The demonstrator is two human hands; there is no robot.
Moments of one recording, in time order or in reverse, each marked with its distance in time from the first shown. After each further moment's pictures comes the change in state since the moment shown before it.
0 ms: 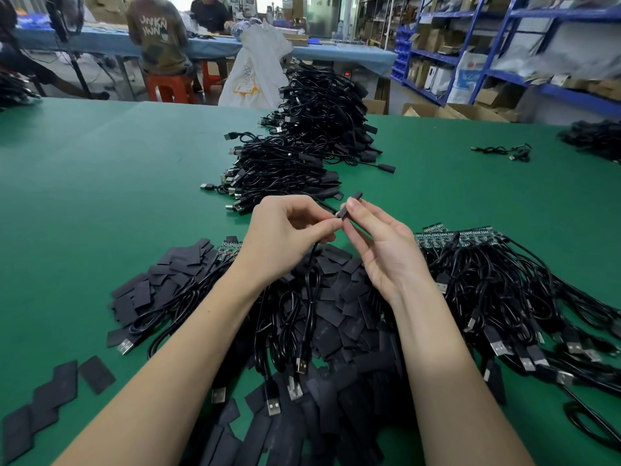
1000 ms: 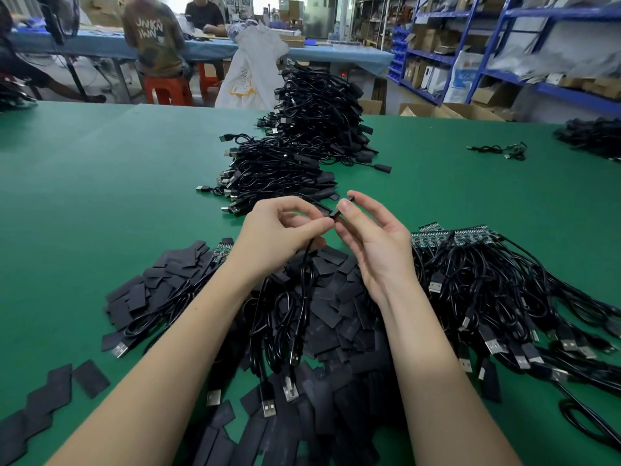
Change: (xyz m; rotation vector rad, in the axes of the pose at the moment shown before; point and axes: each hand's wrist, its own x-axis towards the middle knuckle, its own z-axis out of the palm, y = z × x) left_hand 0.004 -0.004 0.000 -0.095 -0.023 -0.191; right_hand -0.001 0.009 0.005 -0.113 0.042 -0.149
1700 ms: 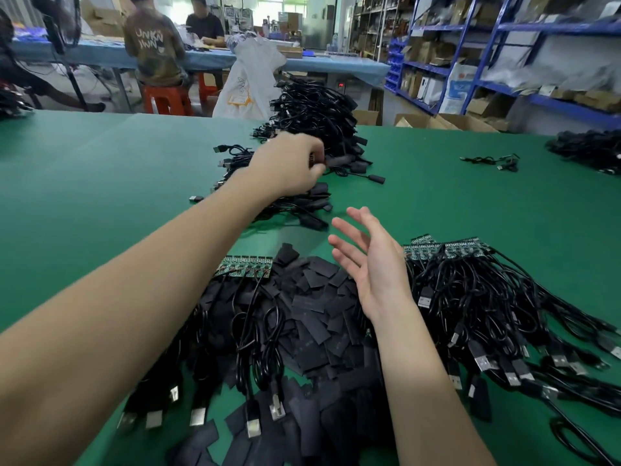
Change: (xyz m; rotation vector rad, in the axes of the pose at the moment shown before) left_hand 0.124 0.046 -0.008 1.048 -0.023 0.296; right_hand -0.002 -0.008 -0.008 -0.047 0.066 0.089
